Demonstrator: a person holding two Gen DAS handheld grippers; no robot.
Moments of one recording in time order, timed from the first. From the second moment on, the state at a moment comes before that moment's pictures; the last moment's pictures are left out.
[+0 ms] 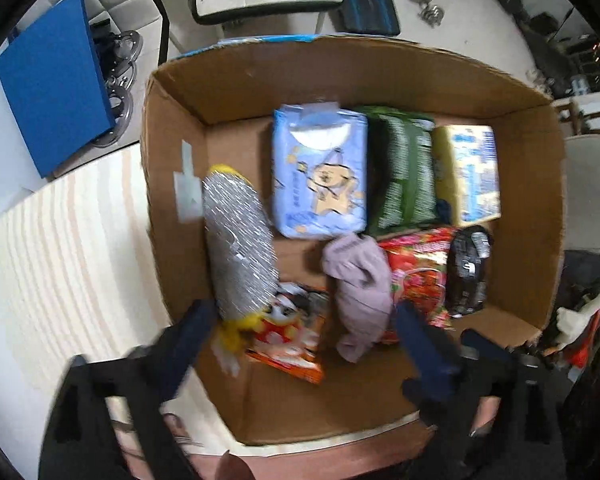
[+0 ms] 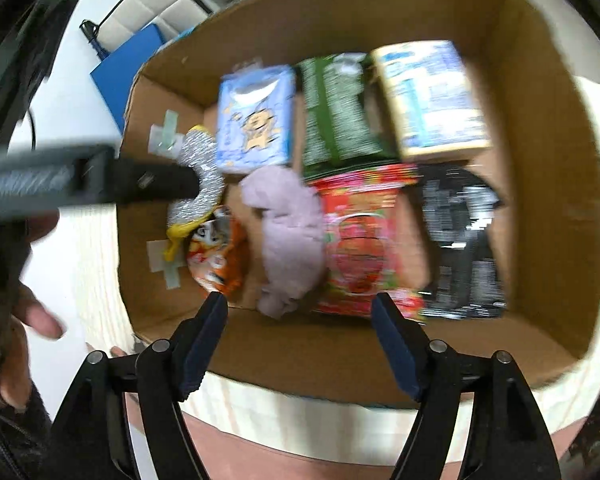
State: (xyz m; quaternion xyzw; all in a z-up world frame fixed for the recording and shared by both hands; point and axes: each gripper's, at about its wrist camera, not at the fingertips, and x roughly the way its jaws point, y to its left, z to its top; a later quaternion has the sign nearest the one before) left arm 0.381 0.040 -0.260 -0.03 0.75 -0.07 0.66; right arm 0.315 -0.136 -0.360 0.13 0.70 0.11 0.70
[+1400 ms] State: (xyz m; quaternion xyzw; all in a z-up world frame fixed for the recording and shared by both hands) left arm 0.163 -0.018 -0.066 -0.02 0.51 0.04 0.86; right arm 0.174 -0.226 -0.170 0.00 0.52 0.04 0.85
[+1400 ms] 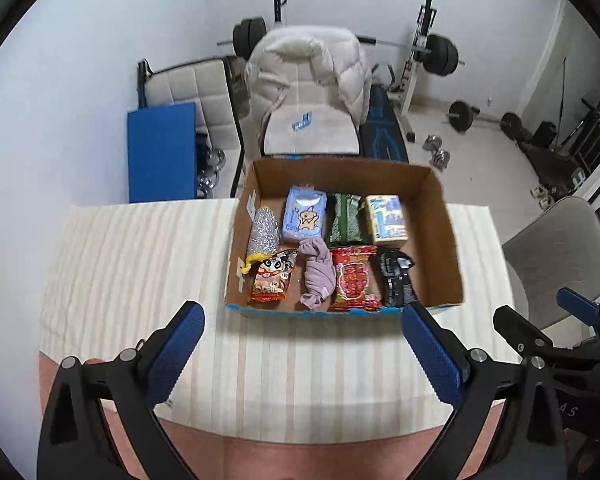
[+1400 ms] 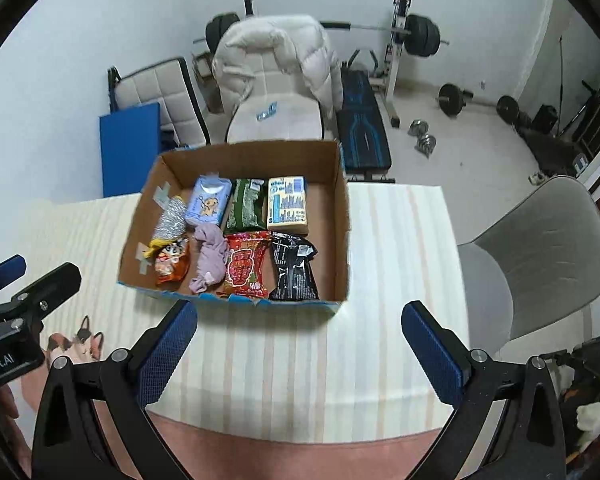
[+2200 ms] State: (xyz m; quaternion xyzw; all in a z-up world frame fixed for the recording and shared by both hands) left arm 0.026 -0.050 0.027 -0.02 0.46 0.04 0.88; right arm 0.005 -0.252 -0.029 -0.01 0.46 0.05 0.88
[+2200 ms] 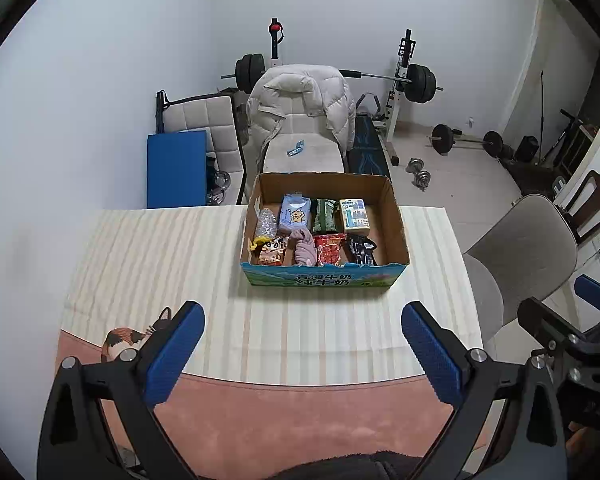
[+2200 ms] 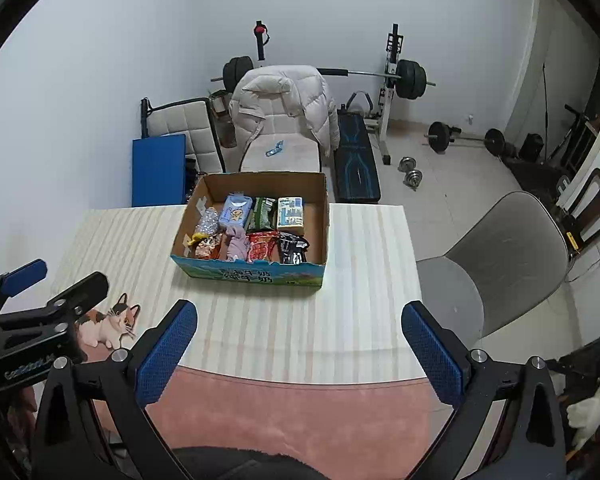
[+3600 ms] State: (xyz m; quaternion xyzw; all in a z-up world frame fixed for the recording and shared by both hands) left arm 0.024 -0.036 0.044 -0.03 0.41 0.08 0.91; right arm 0.019 -0.254 -0.002 -0.04 0.41 0.01 0.91
